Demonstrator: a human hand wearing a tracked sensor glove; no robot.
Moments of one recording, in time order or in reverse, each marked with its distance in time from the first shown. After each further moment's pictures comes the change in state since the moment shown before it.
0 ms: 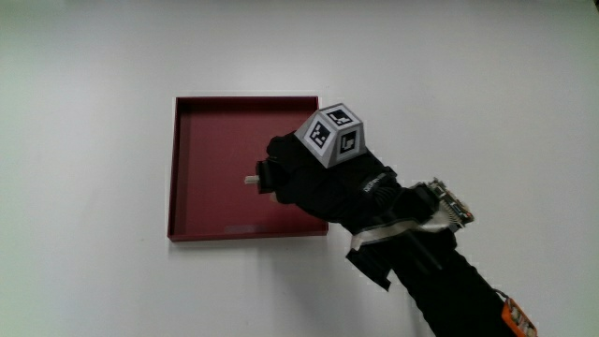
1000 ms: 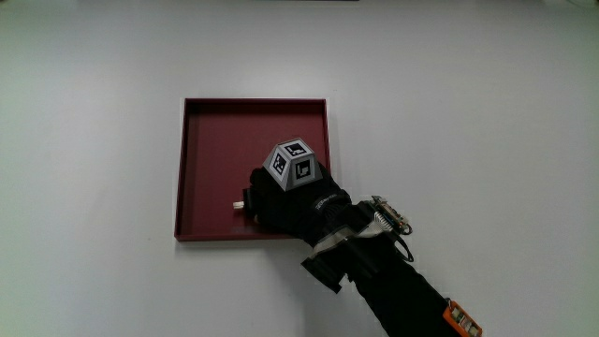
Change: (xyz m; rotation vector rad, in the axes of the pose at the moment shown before) arm 0.005 0.053 -0.089 -0.139 -0.039 -0.076
